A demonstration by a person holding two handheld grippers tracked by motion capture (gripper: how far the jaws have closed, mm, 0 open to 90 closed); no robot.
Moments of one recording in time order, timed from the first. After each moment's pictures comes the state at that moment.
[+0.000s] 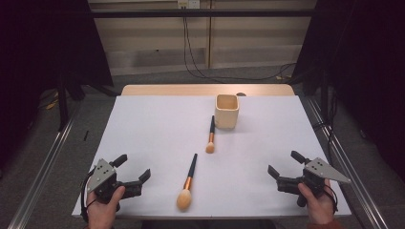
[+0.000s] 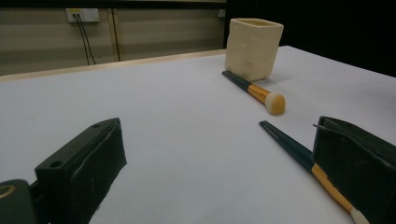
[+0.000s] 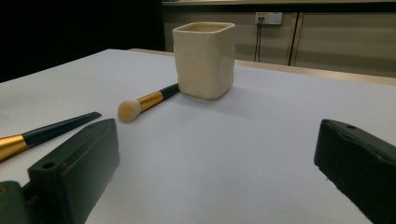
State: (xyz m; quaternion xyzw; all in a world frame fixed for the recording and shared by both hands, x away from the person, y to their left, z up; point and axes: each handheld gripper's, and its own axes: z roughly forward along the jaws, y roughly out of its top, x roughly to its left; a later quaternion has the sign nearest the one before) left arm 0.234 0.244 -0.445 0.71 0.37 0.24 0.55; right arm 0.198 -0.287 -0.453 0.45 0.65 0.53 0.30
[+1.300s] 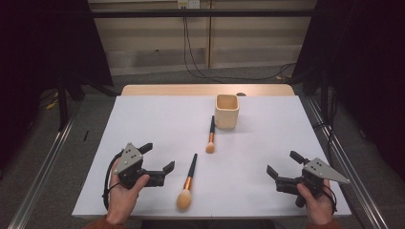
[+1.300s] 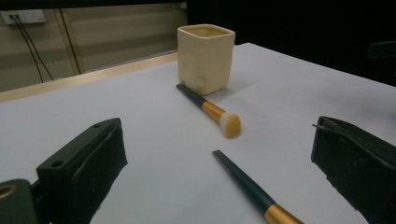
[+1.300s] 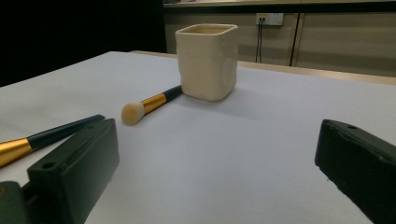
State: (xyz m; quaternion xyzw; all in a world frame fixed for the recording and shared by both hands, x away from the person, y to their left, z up) left arm 0.257 0.185 -0.416 0.75 0.32 0.20 0.55; right arm 0.197 -0.283 -0.452 0.45 0.65 0.54 0.30
